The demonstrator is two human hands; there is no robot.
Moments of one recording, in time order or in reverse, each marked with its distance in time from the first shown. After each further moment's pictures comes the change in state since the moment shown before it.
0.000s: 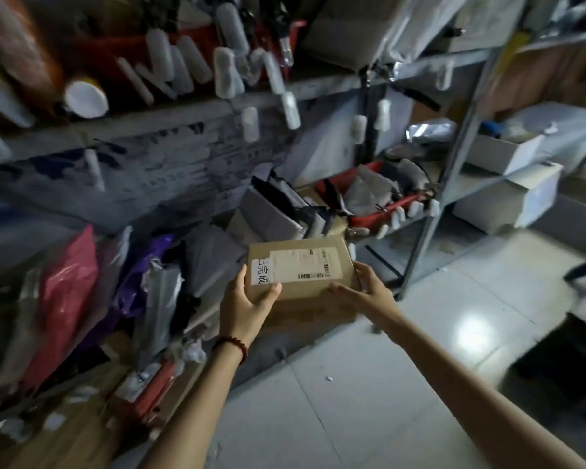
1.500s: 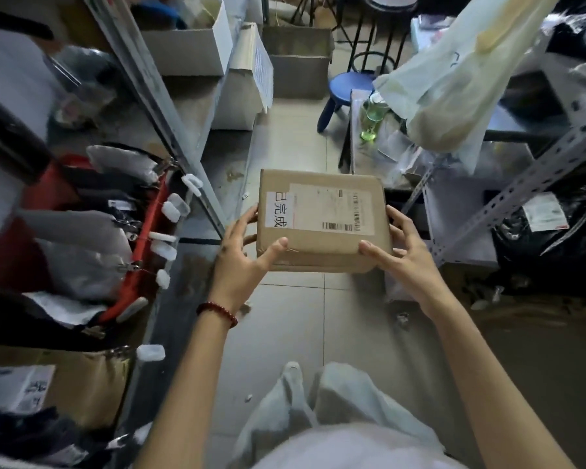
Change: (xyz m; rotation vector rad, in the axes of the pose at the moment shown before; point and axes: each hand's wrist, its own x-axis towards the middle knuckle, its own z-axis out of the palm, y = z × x) left_hand 0.162 0.226 0.433 -0.049 -1.060 0.471; right_hand 0.081 0.139 -0.310 0.263 0.963 0.366
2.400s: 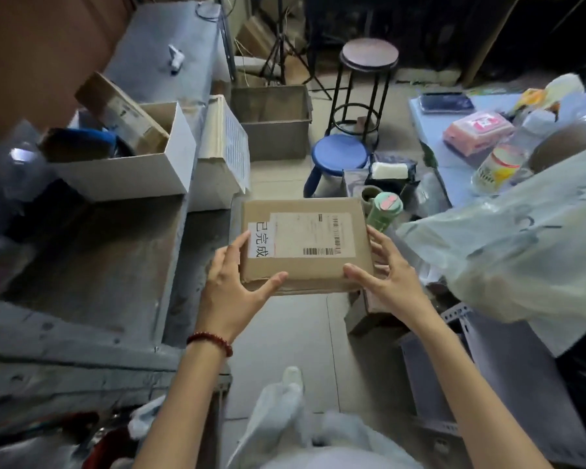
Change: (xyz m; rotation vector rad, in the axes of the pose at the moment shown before) left_hand 0.438 0.035 0.032 0.358 -0.038 0.131; right_hand 0.410 -0.096 0.010 -0.133 0.074 -0.049
